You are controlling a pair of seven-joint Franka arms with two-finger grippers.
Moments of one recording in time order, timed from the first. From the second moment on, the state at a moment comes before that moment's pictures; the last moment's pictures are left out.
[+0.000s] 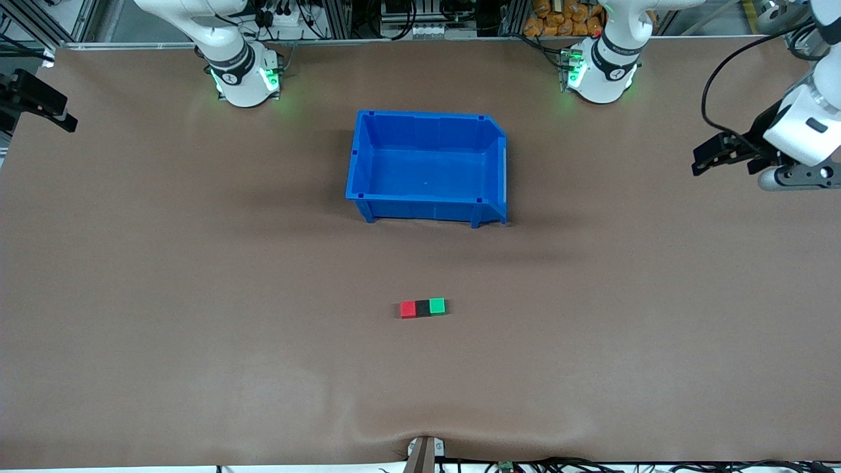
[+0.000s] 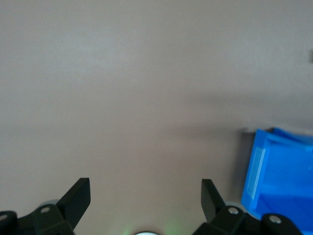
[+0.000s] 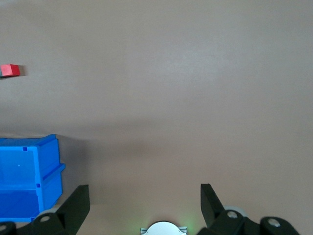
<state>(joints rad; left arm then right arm) -0.04 -0.08 -0.04 -1.73 0.02 1.61 -0.07 -0.01 -0.06 -0.02 -1.42 0.02 1.33 0.02</state>
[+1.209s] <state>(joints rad) -0.03 0.01 -0.05 -1.52 0.02 1.46 -0.01 -0.01 -0.07 -0.02 -1.43 0.02 1.32 0.02</state>
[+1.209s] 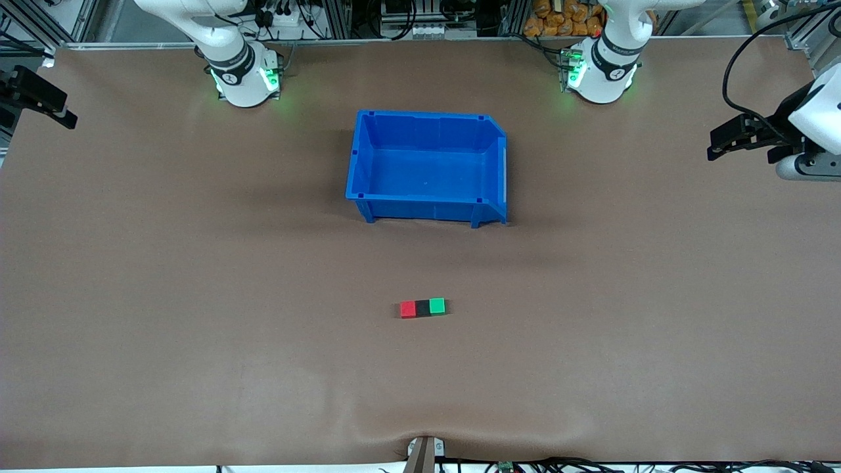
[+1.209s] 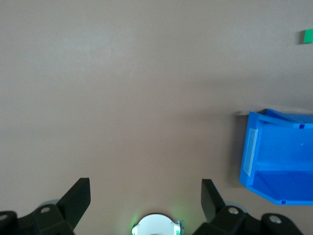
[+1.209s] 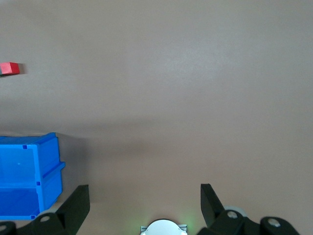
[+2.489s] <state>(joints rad) -0.03 0.01 -0.08 -1.53 0.03 1.51 0.08 -0.01 -0.07 -0.03 -1.43 0.02 1.32 0.02</state>
